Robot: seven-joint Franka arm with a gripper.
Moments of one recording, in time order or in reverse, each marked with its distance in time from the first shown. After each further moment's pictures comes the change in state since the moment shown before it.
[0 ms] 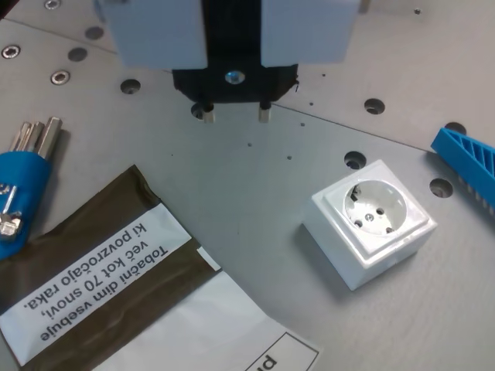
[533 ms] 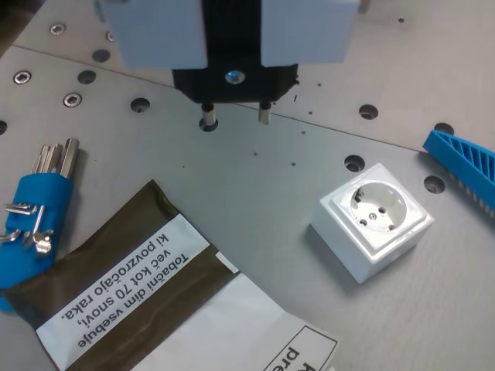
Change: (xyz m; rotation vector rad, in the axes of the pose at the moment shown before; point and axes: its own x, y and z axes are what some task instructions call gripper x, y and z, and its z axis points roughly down) arm 0.005 0.016 -0.031 0.002 0.003 0.068
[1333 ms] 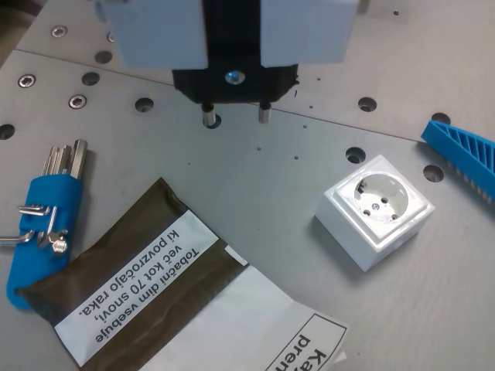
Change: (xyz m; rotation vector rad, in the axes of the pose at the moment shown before) arm 0.004 0.008 -0.013 -0.006 0.021 0.039
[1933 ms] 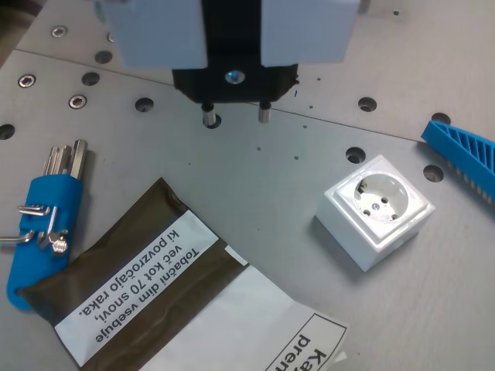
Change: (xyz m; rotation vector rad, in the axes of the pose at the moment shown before) arm 0.000 0.000 0.000 0.000 0.000 0.001
